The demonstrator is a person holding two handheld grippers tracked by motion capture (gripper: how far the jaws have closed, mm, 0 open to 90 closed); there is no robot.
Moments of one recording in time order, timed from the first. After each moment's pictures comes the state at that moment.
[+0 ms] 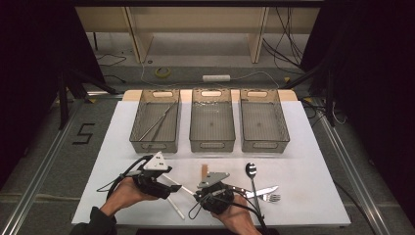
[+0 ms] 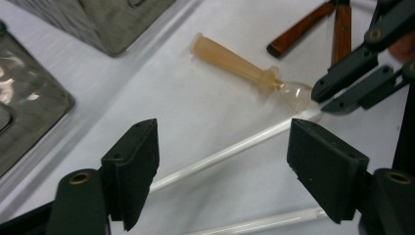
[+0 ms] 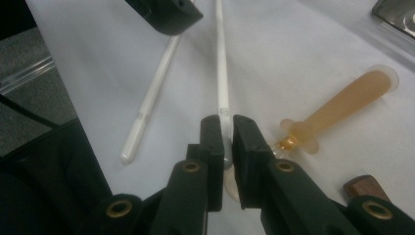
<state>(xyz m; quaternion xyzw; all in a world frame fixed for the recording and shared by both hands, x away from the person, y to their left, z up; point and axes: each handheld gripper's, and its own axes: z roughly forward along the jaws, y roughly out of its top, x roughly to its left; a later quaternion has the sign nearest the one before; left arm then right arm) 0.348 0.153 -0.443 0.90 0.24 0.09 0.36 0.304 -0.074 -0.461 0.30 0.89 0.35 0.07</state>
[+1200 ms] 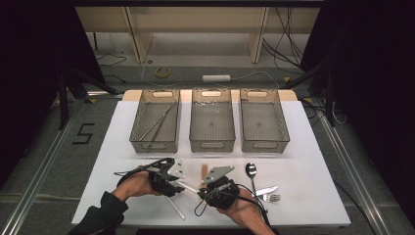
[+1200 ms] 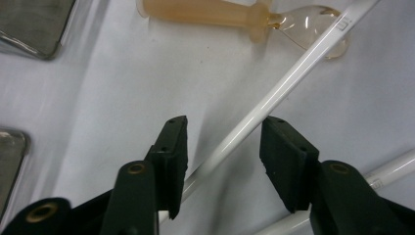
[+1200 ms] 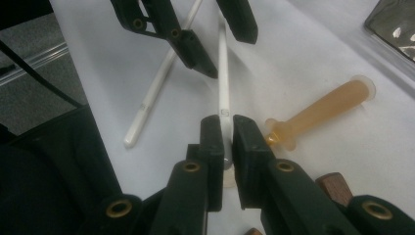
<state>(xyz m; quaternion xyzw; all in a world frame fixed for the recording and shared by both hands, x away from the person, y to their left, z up) 0.367 0.121 -0.460 0.96 0.11 0.09 0.25 0.312 -0.087 -0.444 0.26 0.90 0.34 0.06</state>
